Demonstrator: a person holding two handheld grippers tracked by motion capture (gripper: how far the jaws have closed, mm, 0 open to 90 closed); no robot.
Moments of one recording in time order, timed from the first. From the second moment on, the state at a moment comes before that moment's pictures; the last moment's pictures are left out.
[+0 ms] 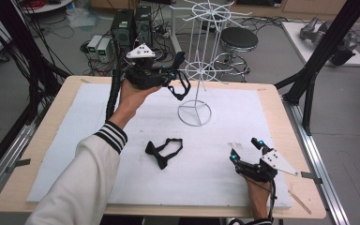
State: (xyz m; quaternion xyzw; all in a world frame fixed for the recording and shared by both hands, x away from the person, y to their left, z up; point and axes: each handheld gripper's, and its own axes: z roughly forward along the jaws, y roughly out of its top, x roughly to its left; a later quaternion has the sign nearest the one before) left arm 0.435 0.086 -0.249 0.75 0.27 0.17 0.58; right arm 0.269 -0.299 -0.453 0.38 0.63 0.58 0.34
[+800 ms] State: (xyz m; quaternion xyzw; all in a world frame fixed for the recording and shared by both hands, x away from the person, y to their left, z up) left arm 0.453 0.083 -0.269 0.75 0.28 0.16 0.58; right arm 0.269 -0.300 -0.453 0.39 0.63 0.59 0.34
